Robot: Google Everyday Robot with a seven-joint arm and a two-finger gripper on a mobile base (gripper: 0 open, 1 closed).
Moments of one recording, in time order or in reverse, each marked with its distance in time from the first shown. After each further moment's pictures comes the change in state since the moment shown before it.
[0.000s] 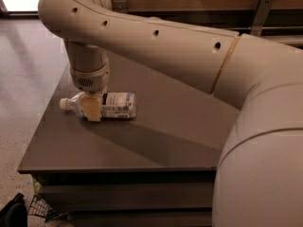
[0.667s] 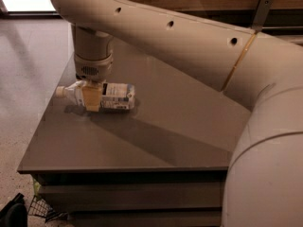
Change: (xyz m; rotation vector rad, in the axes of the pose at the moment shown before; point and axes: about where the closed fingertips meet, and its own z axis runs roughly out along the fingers) arm -0.005 -0.013 -0.024 0.015 -0.113 -0.050
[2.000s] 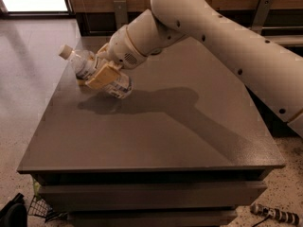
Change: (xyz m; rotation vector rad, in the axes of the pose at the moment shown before) arm -0.008 -0.028 -0.063 0.047 -0.748 -0.132
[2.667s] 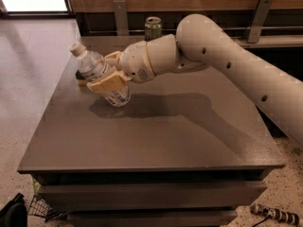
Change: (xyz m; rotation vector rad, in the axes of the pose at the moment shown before) arm 0.004 0.013 -0.010 0.053 -0.294 0.050
